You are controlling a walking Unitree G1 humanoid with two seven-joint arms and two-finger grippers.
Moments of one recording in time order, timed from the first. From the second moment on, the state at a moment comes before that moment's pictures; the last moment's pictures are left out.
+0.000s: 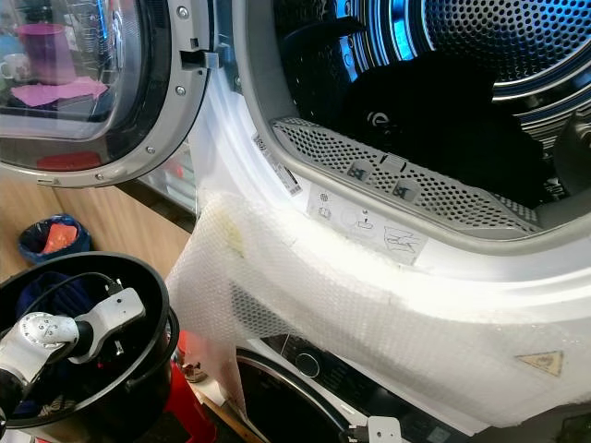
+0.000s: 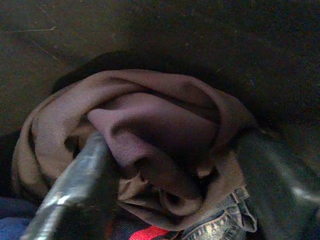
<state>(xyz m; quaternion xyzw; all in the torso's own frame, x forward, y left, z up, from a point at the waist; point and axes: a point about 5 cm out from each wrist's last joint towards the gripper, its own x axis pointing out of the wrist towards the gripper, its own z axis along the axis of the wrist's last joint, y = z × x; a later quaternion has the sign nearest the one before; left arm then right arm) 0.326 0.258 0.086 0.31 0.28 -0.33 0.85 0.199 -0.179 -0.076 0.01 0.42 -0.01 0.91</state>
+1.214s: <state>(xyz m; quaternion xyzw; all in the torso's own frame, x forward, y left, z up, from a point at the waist) 0.326 0.253 0.085 0.30 0.28 -0.34 0.85 0.199 -0.171 -0.076 0.02 0.43 0.01 0.90</state>
